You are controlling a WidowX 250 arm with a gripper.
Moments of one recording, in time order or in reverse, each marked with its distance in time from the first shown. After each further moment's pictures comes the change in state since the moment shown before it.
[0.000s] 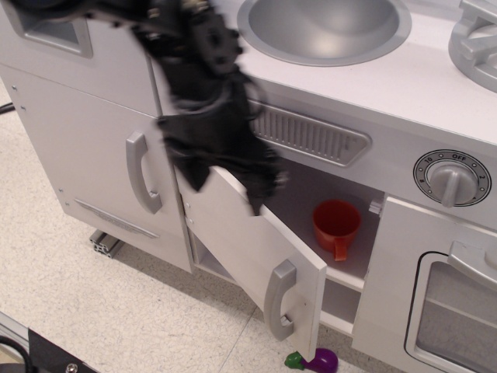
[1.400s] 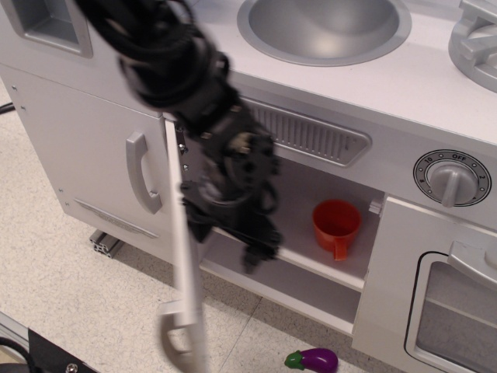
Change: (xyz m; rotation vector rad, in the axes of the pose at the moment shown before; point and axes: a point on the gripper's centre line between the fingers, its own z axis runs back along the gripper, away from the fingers) arm -0.023 0.038 -0.077 0.194 0.035 -0.026
